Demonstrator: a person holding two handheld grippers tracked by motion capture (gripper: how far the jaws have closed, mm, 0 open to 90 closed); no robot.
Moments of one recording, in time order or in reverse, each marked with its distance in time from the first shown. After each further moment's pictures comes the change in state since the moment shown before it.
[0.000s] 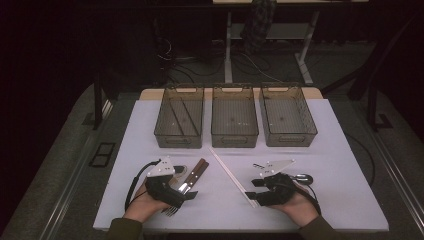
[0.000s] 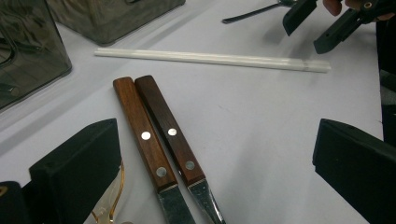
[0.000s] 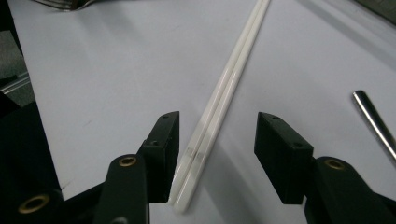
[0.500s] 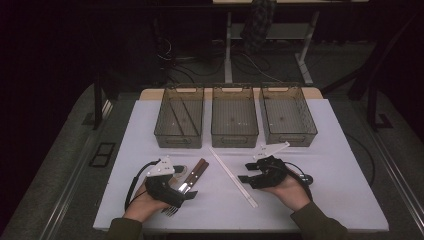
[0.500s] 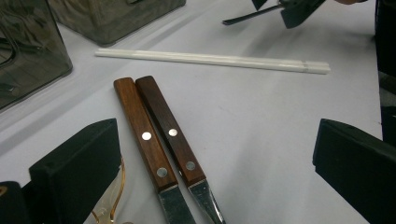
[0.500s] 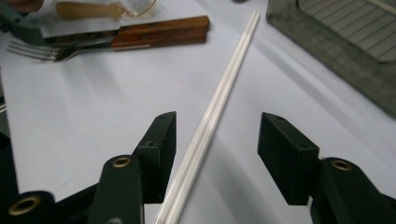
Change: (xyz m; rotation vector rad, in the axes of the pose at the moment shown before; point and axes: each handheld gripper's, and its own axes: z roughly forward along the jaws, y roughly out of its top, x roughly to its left) left arm 0.001 -0.001 0.000 -0.003 -0.004 -0.006; right arm -0.018 0.037 0.007 -0.053 -0.007 0.001
